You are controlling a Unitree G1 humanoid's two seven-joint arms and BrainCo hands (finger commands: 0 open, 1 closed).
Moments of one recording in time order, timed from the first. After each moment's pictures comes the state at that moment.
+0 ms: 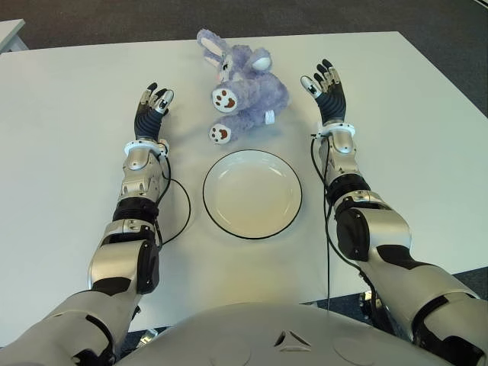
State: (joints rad) left arm -0.52 0.18 0.26 0.76 -0.18 -0.20 -0.05; right arm -0.85 -0.12 -0.22 1.11 0.08 -0.48 0.05
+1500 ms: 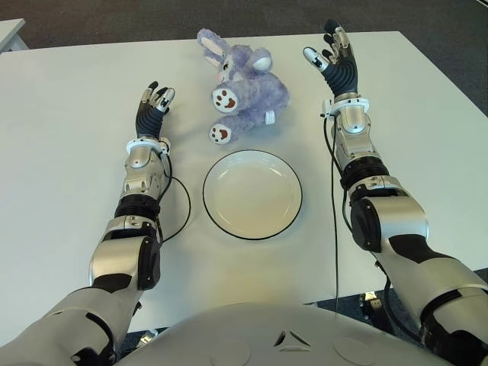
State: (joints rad) left arm -0.55 0.18 0.26 0.80 -0.18 -0.22 -0.04; right arm -0.92 -0.22 -0.07 1.06 -0.09 -0.54 -0.06
